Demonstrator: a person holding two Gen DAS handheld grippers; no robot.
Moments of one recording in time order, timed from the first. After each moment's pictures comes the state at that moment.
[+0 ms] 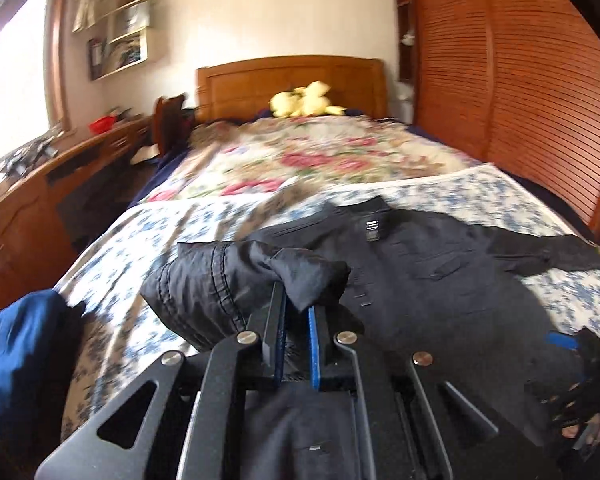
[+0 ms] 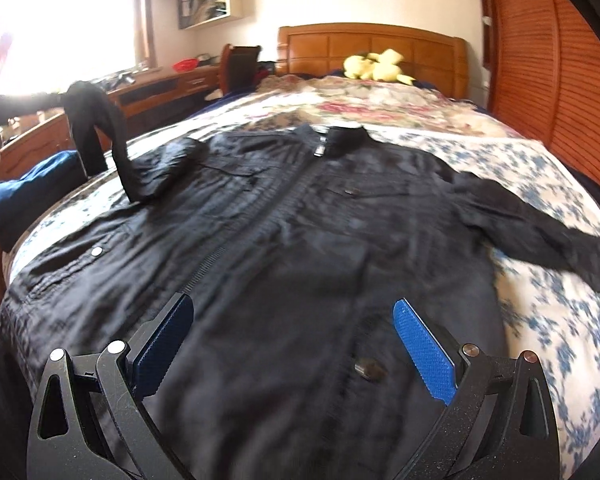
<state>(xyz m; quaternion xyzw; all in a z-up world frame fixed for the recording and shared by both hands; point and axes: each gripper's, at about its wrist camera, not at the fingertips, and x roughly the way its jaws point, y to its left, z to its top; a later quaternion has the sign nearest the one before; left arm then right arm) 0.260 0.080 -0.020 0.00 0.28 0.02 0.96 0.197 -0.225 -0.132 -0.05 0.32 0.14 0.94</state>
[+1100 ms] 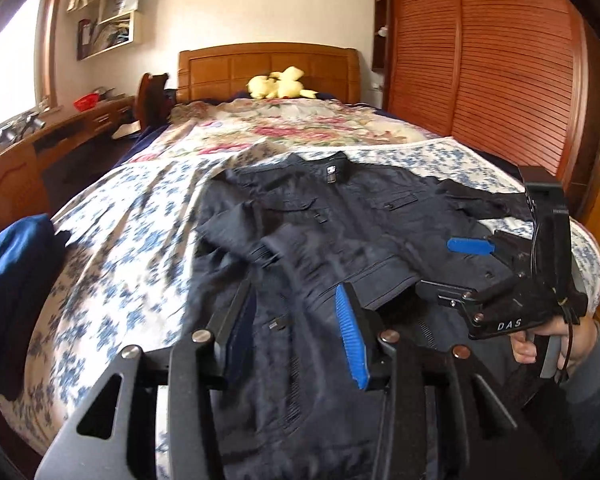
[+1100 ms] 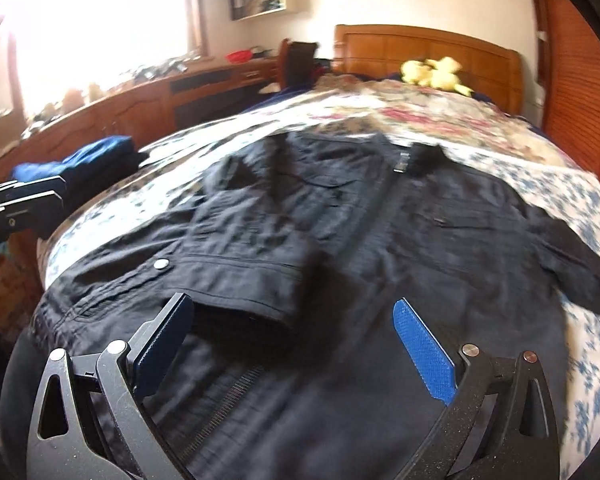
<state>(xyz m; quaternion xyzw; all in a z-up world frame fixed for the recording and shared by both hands) 0.140 0.072 -0.078 -0.02 0.30 -0.01 0.95 0.213 -0.133 -0.123 -0.08 0.32 0.24 0.91</state>
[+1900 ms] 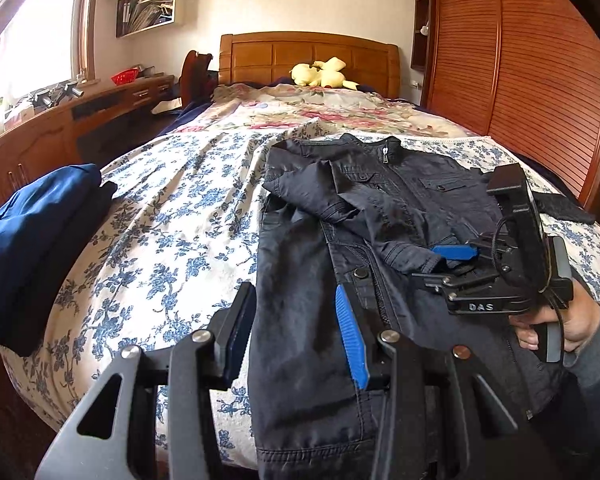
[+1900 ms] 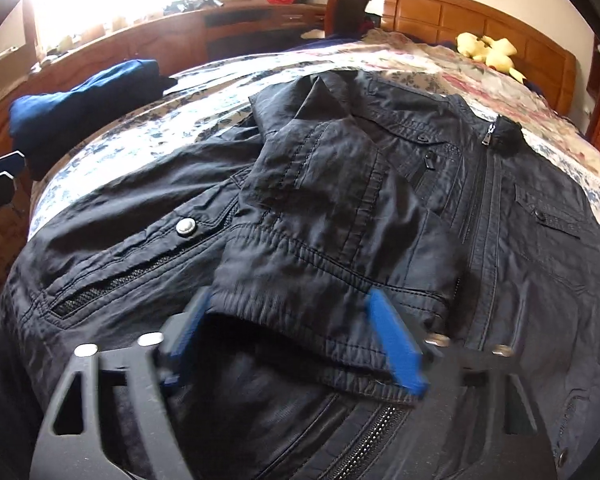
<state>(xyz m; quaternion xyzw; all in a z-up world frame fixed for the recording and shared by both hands) 0.107 0.128 -0.114 -0.05 0.31 0.04 0.95 0.245 -0.051 -0.183 -0.14 0.39 0.26 0.87</state>
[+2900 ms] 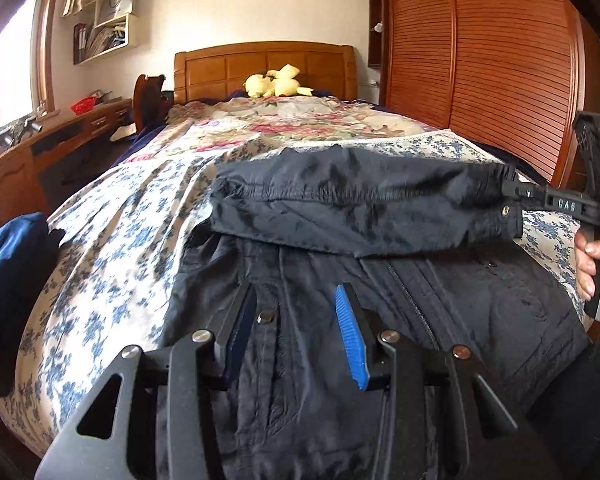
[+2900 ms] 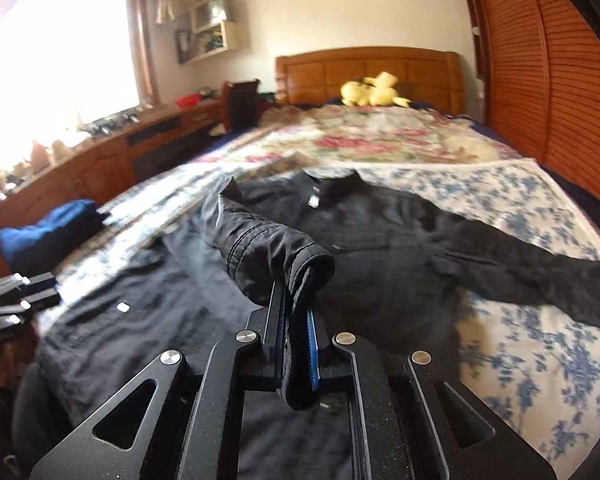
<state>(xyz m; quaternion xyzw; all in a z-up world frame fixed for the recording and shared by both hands) 0.153 0.050 -0.096 -0.01 0.30 -0.02 0.96 0.199 -0.251 -0.068 -0.01 0.29 0.15 0.95</state>
